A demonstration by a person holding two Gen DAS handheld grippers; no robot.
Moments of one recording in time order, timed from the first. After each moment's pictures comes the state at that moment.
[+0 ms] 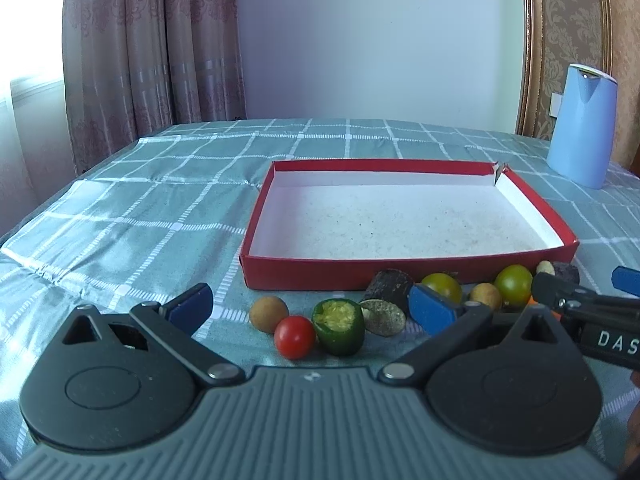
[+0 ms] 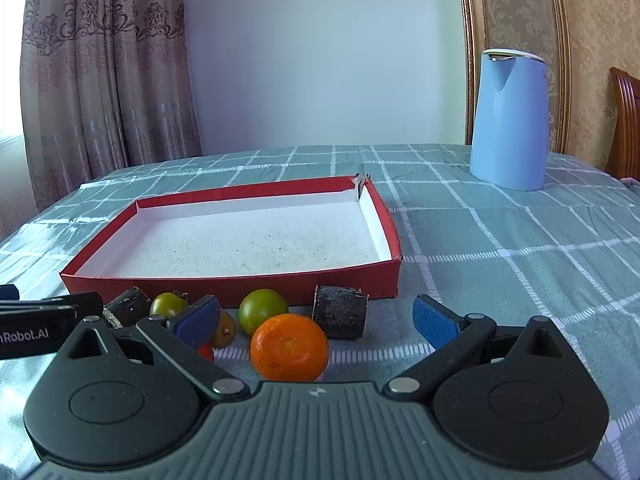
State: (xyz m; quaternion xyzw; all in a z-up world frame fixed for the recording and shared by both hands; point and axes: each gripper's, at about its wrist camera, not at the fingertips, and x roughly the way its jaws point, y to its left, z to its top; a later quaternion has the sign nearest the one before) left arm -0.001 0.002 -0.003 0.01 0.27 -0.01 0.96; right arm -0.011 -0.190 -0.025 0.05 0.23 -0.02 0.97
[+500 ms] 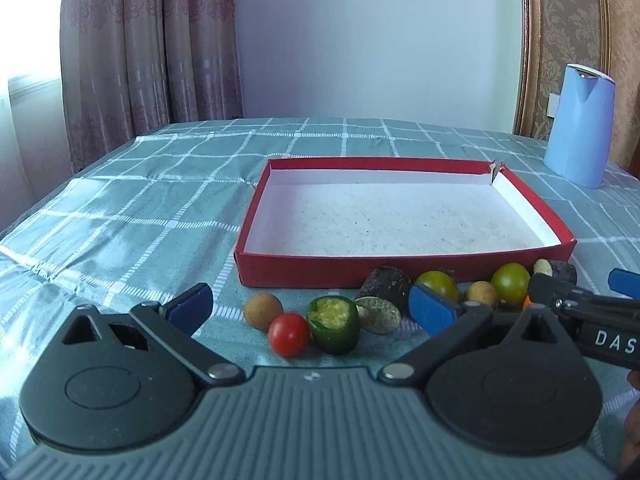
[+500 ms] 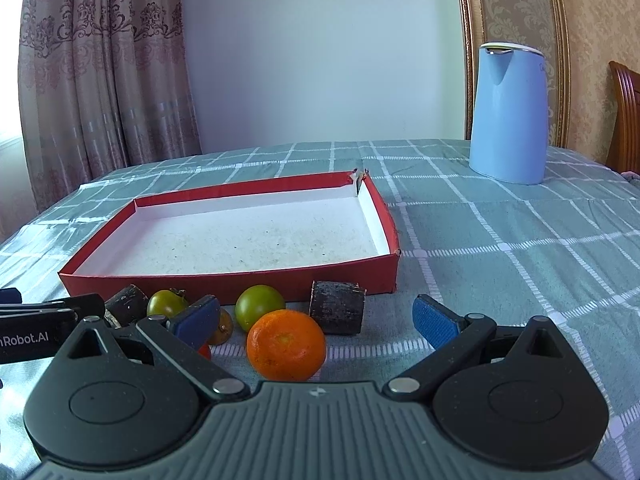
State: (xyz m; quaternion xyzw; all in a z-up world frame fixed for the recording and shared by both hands) left arm -0.001 0.002 -0.005 0.01 0.27 -0.01 0.96; right arm -0.011 -0.192 -0.028 0.06 0.24 -0.02 0.97
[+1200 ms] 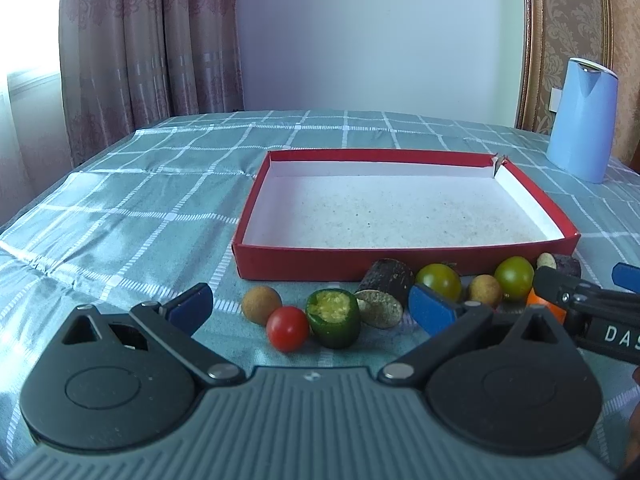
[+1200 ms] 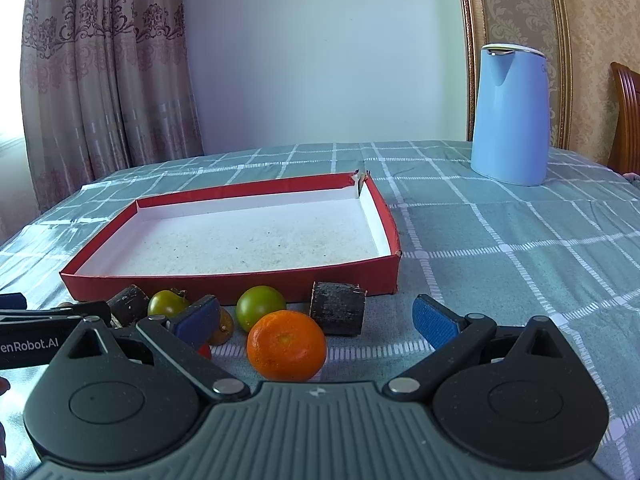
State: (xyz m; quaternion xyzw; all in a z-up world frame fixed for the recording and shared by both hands) left arm 0.003 0.002 -0.010 0.01 0.28 -0.01 0.96; right arm -0.010 -0.193 -0.028 0.06 0.24 -0.01 0.97
